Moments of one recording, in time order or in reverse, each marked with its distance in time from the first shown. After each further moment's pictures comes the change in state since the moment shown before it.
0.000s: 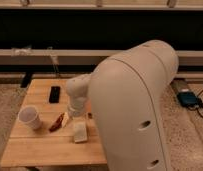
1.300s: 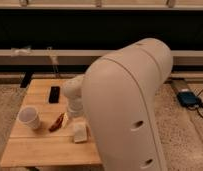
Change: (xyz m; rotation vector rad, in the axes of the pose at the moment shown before) arm 0.000 0.001 0.008 0.103 0.006 -0.010
